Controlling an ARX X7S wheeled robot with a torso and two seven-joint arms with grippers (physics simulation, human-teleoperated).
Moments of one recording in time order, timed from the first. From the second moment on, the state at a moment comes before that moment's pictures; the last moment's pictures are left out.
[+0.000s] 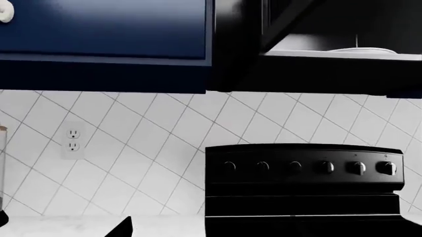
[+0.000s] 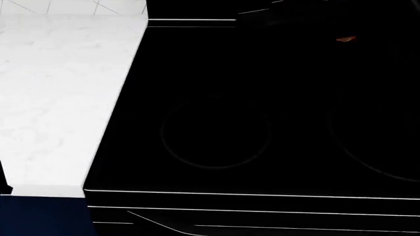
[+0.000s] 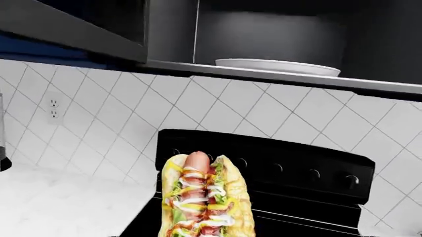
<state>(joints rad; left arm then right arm) -0.28 -0.74 0.01 0.92 -0.91 -0.50 -0.64 1.58 0.80 -0.37 -0.41 1.99 1.08 1.15</state>
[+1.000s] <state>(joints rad) -0.35 -0.74 -0.01 0.89 -0.92 -0.46 -0.63 2.35 0.05 -0.08 1.03 -0.15 0.96 -0.10</state>
